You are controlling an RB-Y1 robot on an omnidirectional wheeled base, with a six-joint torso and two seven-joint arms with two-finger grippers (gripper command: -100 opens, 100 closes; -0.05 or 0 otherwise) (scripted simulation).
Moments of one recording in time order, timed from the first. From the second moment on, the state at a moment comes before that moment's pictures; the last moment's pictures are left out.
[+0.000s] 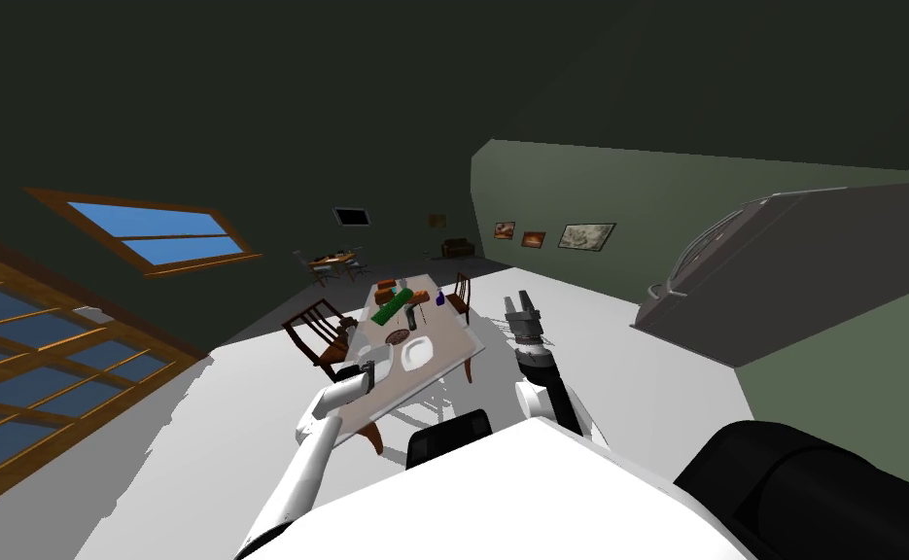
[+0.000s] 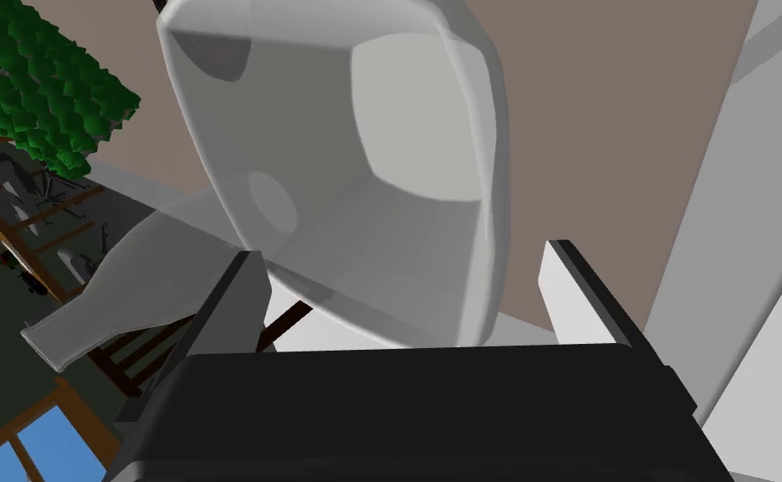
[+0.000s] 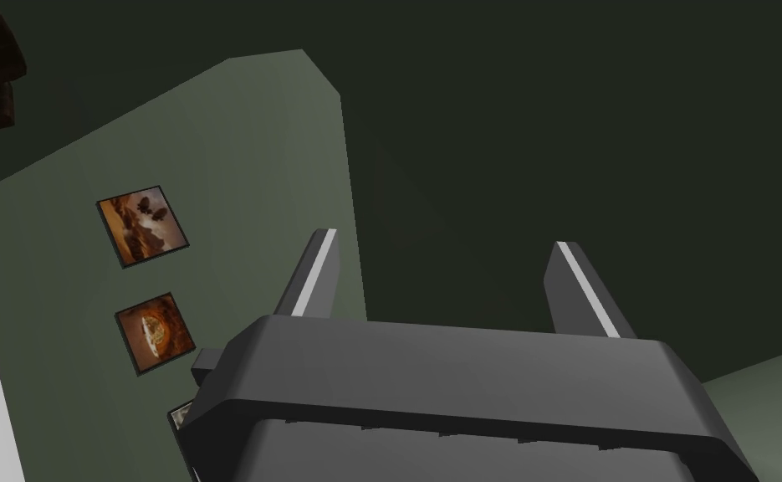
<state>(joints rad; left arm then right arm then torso) -0.19 0.20 0.21 -1.15 0.09 0.75 0.02 0.54 0.03 0.00 -2.25 0.11 -0.56 -0.16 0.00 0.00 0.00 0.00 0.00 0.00</state>
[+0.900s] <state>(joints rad) -0.21 0.25 0.19 -0.99 0.16 0.80 -0.02 0.54 0.03 0.00 -2.25 0.11 -0.56 -0.16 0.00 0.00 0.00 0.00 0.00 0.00</state>
